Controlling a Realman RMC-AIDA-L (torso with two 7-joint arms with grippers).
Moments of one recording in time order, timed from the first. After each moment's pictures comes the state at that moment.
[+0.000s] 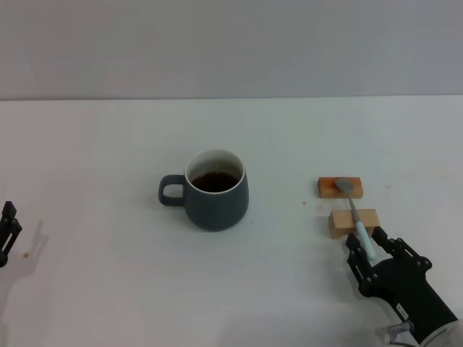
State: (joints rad) left arm -0.11 -2.06 -0.71 -0.21 2.19 1.34 -0.07; right arm 0.30 2.08 -0.12 0.47 -1.54 -1.22 -0.04
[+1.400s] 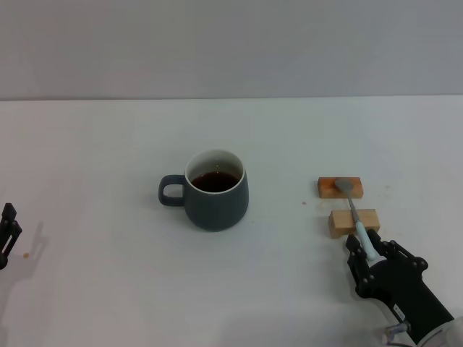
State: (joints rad) left arm -0.10 -2.06 -0.71 -0.21 2.20 1.35 -0.07; right arm 0.31 2.08 -0.13 0.47 -1.54 -1.21 -0.04
